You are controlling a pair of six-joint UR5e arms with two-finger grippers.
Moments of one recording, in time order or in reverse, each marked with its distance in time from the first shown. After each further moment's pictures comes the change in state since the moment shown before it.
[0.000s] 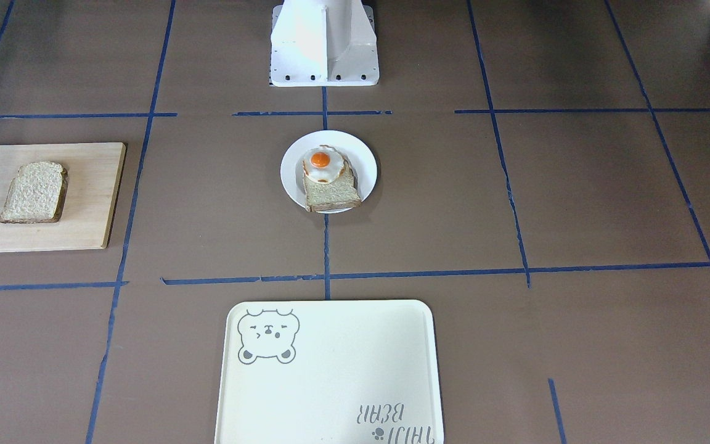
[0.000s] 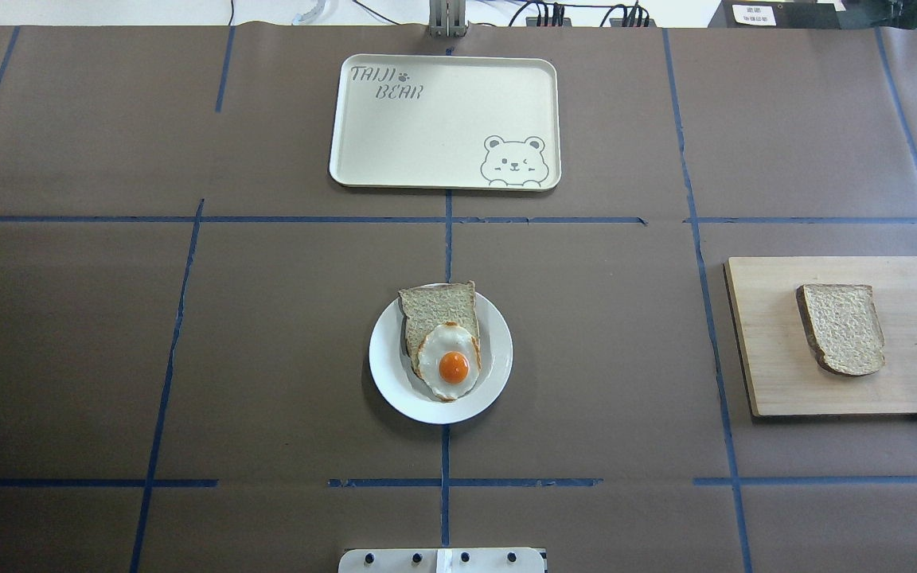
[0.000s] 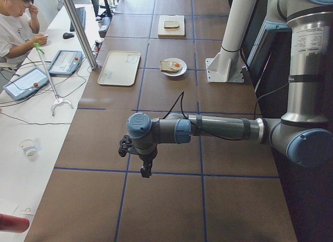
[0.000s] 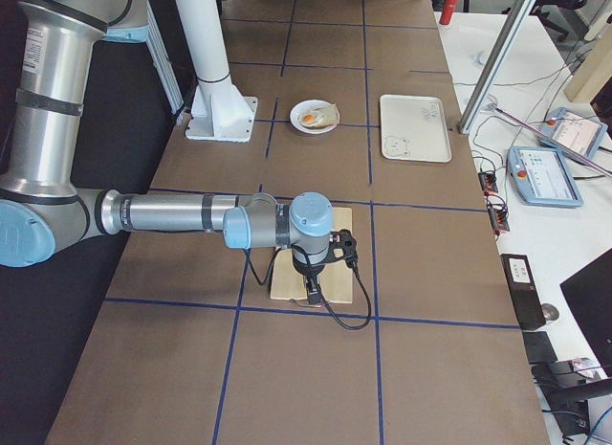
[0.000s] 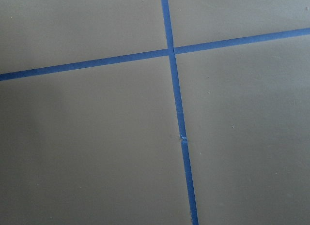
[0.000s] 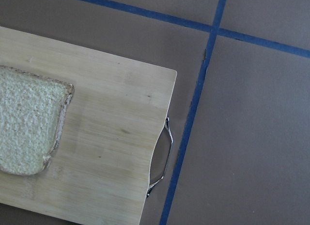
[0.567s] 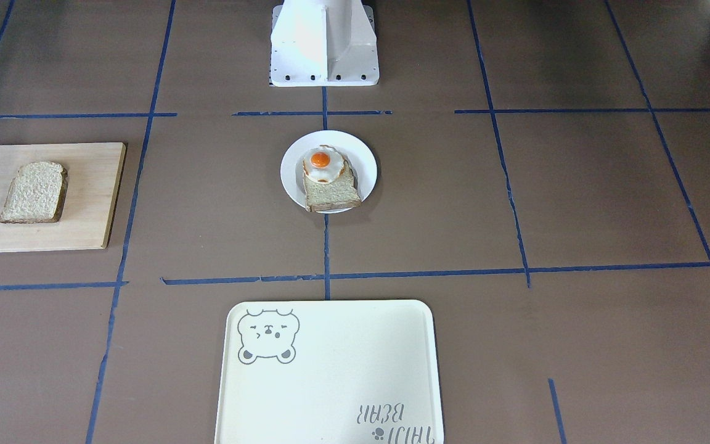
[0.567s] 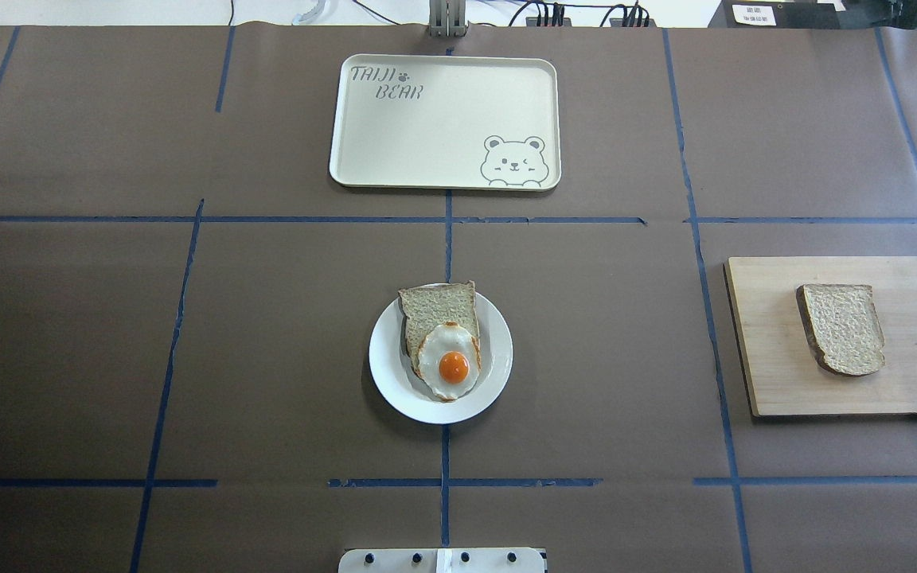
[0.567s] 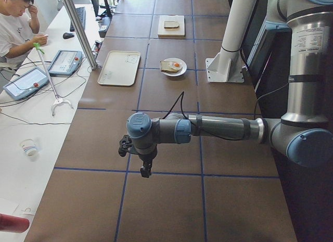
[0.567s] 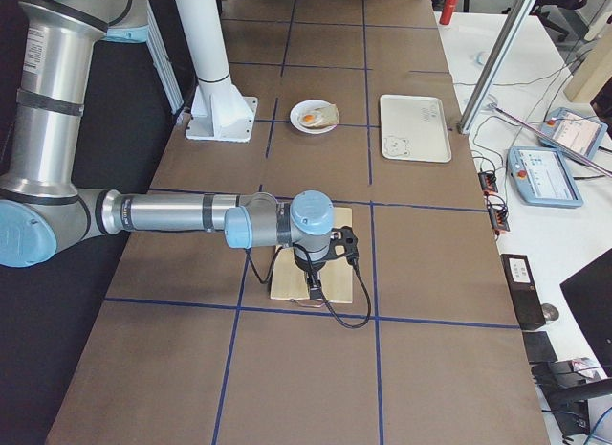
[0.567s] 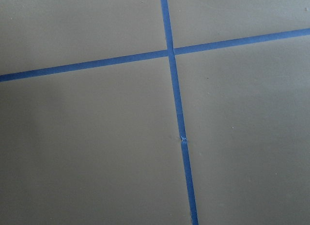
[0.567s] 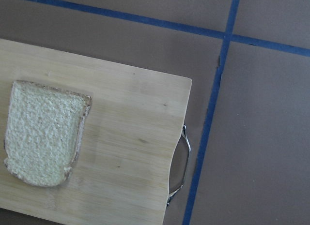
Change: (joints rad) left arm 0.000 0.000 0.000 -0.005 -0.001 0.000; right arm -0.018 0.004 -0.003 0.058 0.057 0.104
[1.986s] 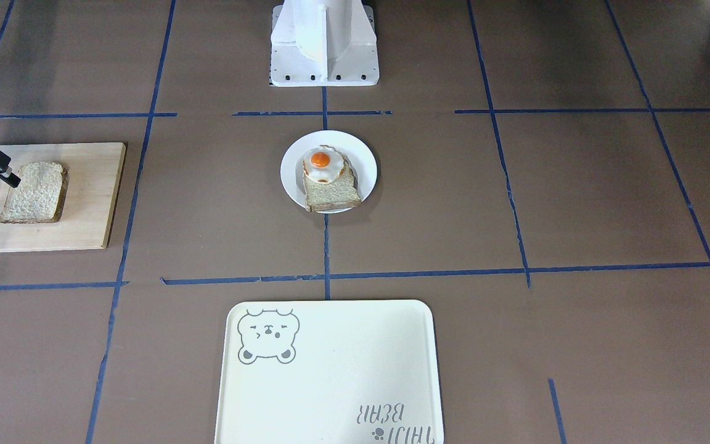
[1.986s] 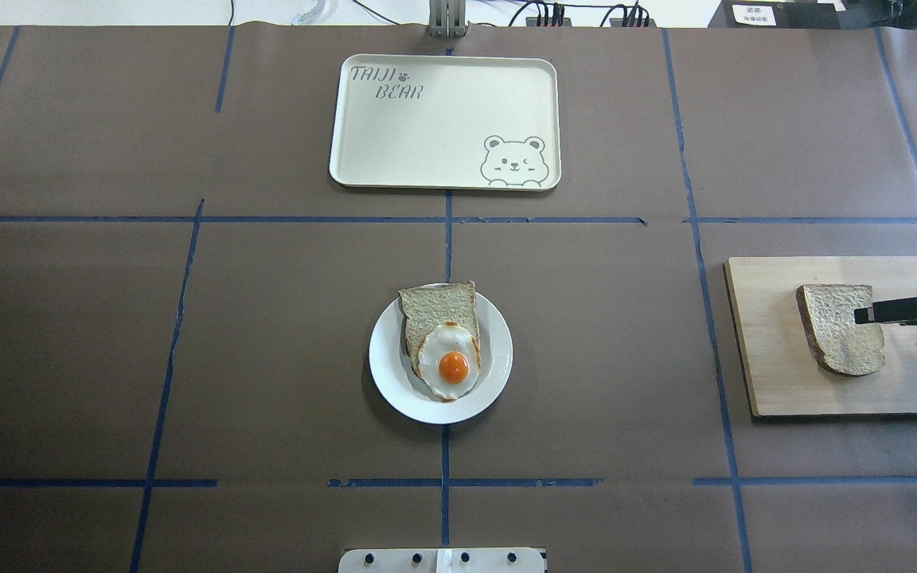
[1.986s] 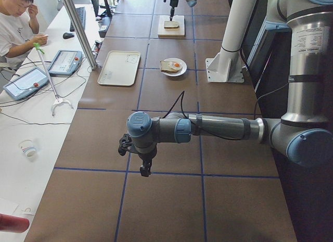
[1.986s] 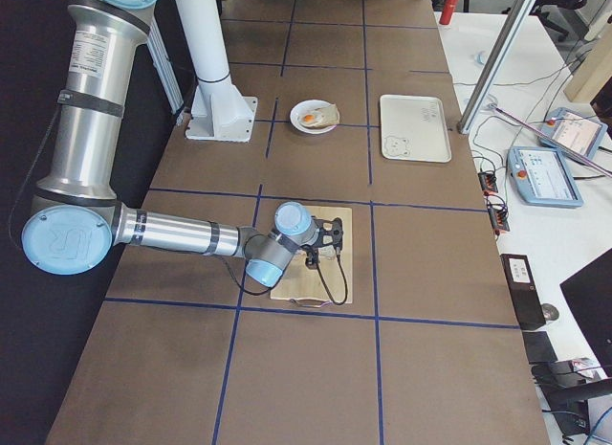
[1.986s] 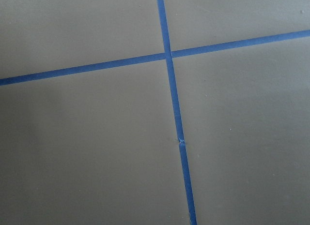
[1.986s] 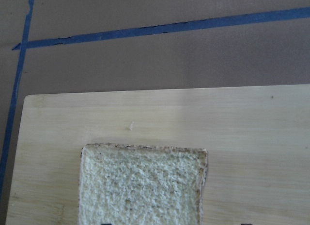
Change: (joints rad) left arm 0.000 0.000 -0.006 -0.003 0.000 0.000; right arm -0.475 0.014 -0.298 1.064 -0.193 0.999
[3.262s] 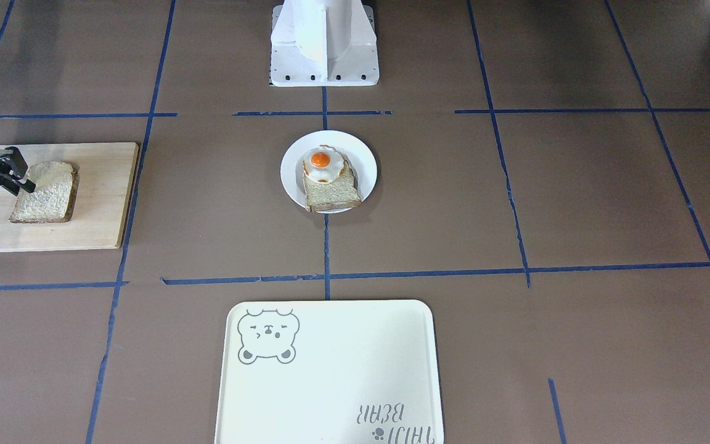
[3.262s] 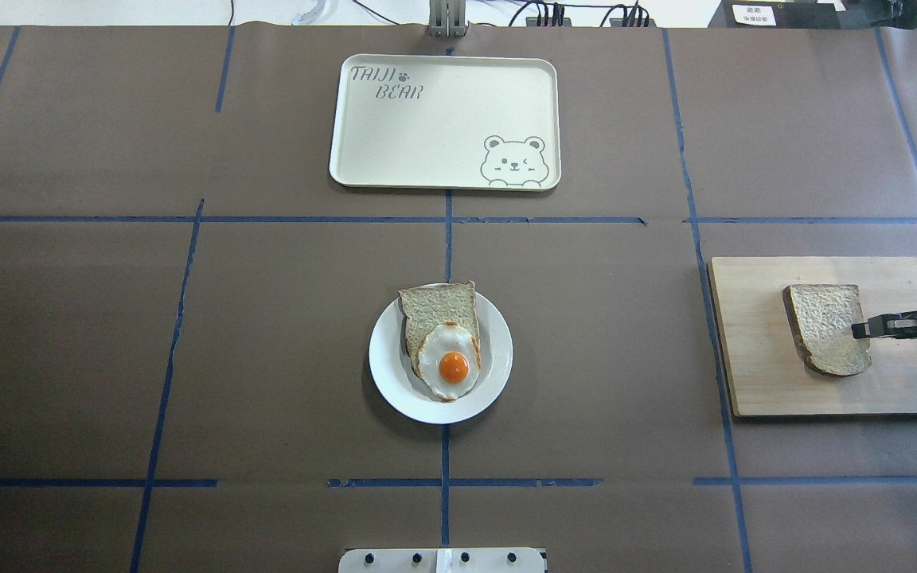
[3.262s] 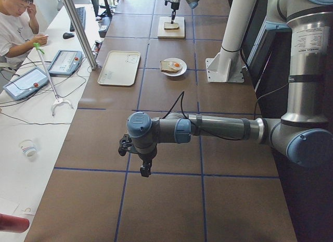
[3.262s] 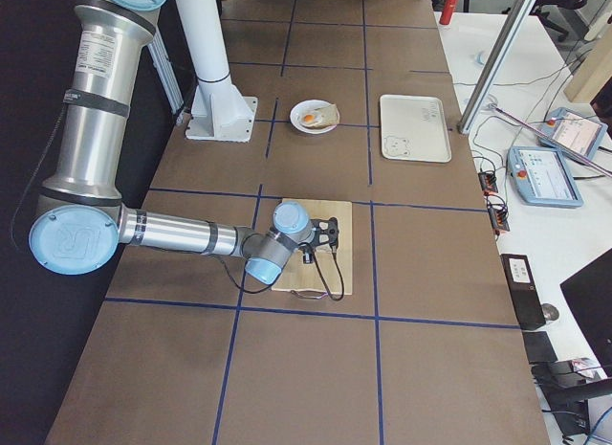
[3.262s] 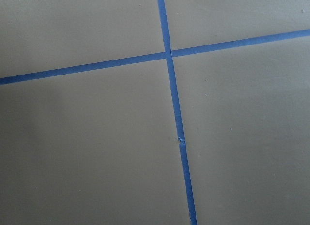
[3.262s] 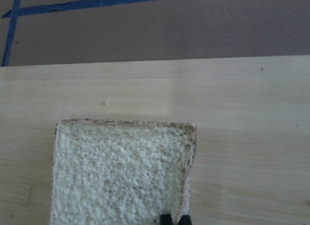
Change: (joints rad) left arm 0.001 0.000 0.003 0.000 0.000 0.000; right arm -0.045 -0.004 -0.003 0.004 -0.021 0.009
